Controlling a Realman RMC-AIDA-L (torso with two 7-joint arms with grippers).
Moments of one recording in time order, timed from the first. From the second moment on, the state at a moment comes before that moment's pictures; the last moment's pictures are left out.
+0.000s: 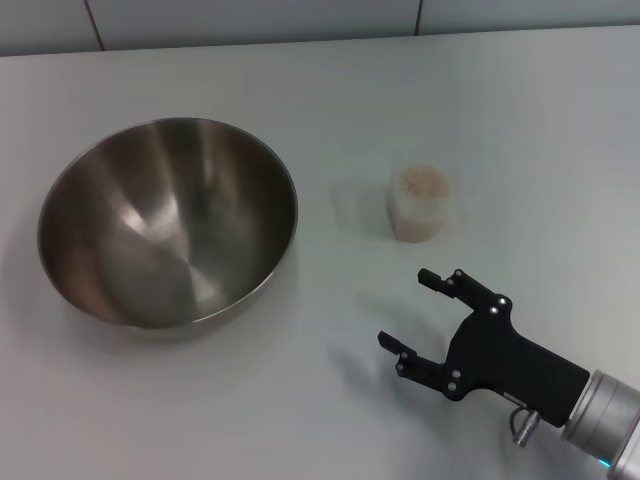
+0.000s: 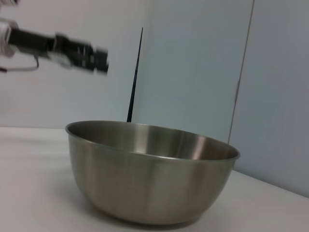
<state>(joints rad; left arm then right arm) -0.21 -2.07 0.42 0.83 1.73 1.57 -1.39 0.28 2.09 0.44 0.12 -2.73 -1.39 0.10</state>
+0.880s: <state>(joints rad) -0.24 -2.07 0.66 0.88 1.92 1.38 -1.73 0.30 2.09 0.46 0.12 -2.73 -1.35 0.10</state>
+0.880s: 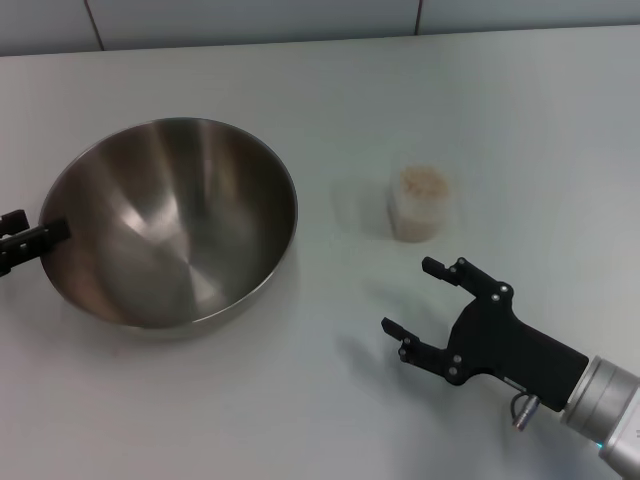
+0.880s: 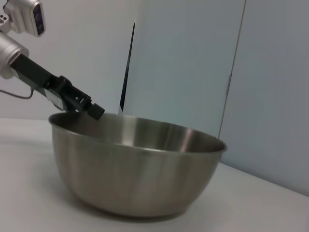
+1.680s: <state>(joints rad) -0.27 -2.07 0.74 0.96 2.02 1.37 -1.87 0.31 2.09 0.48 0.12 -2.73 -1.32 0.10</state>
